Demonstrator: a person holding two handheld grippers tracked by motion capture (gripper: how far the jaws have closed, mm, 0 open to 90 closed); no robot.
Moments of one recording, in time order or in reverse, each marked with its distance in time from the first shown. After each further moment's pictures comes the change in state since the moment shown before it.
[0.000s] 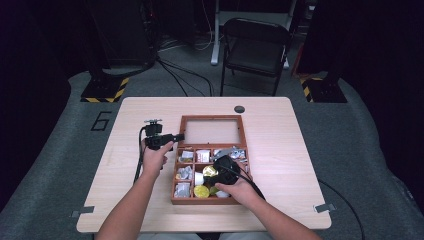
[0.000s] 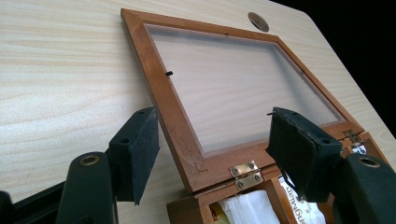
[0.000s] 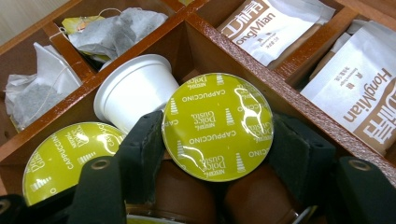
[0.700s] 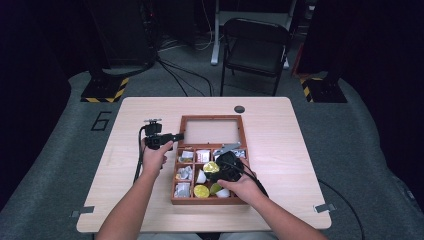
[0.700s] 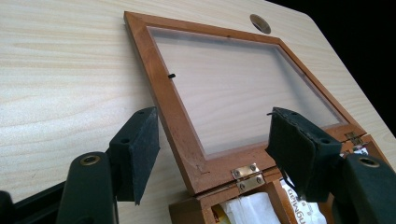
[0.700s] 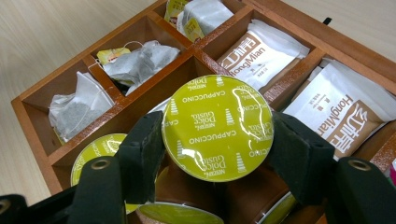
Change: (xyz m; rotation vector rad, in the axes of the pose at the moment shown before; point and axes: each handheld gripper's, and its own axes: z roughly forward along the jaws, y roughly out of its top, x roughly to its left) left arm 0.000 0.001 -0.001 -0.005 0.008 0.000; right arm 0.001 0.011 -0.026 -0.051 0.020 -0.010
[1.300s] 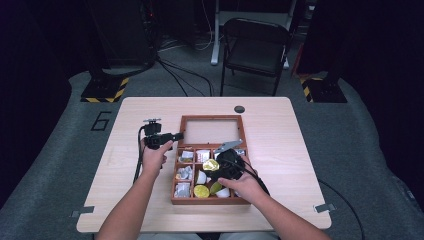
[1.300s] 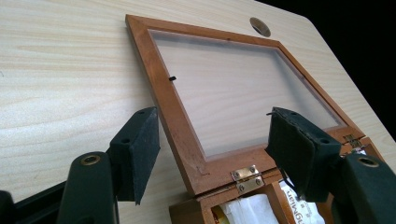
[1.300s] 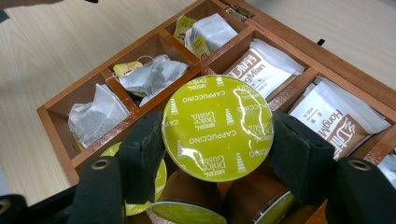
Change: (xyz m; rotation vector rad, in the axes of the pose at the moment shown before) left arm 0.000 0.001 -0.002 -0.007 0.000 -0.006; right arm 0.003 0.009 -0.014 -0.018 0.015 -0.005
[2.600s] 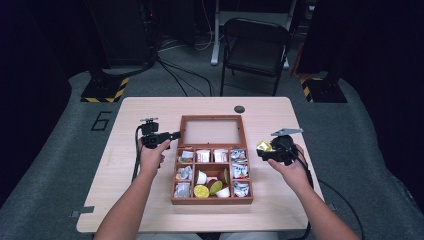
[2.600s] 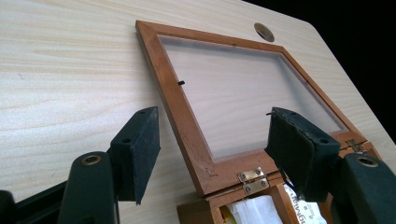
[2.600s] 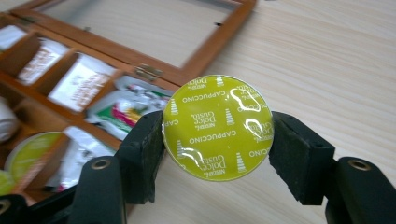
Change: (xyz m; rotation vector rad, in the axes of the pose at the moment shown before) left arm 0.004 0.003 -0.005 -0.013 0.011 -0.021; right arm -0.124 -0.054 -0.082 -0.079 -0.302 0.221
